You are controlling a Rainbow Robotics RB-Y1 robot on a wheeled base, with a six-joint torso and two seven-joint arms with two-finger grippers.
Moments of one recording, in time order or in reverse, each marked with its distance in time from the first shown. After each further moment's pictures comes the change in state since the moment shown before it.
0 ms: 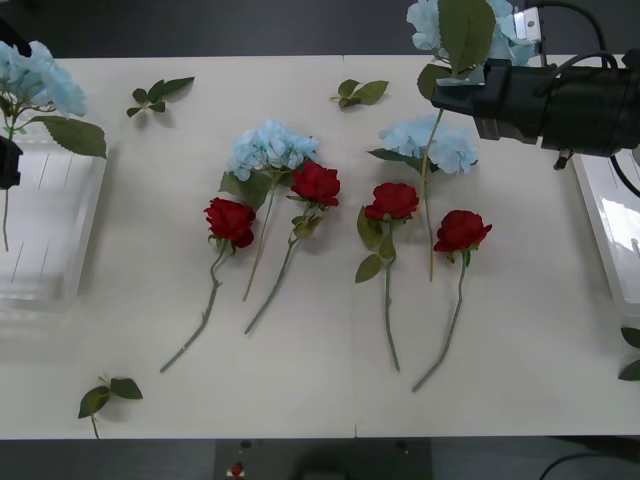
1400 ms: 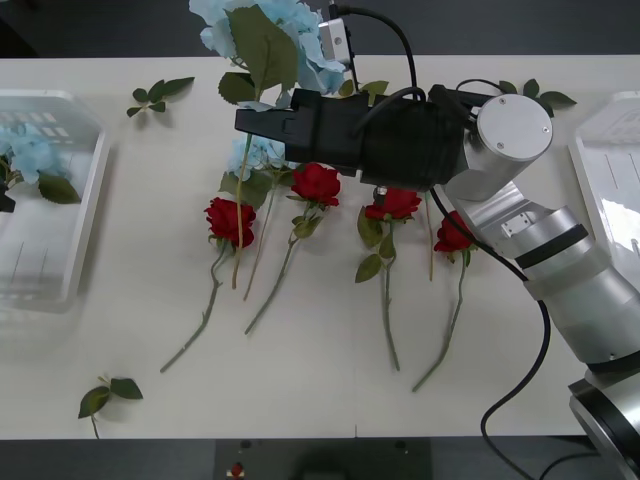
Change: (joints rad) right arm -0.007 0.488 0.049 -0.150 0.149 -0.003 0.158; left arm -0.070 0.030 -0.230 0.305 -0.048 -0.265 -0.159
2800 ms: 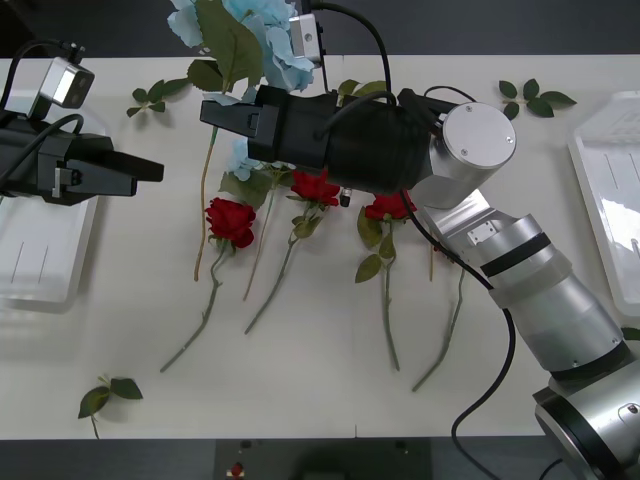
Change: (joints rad) right arm 0.000 0.101 0.000 0.017 0.031 -0.051 0.074; left arm -0.039 -0.137 0.033 -0.048 1.348 0.533 -0.701
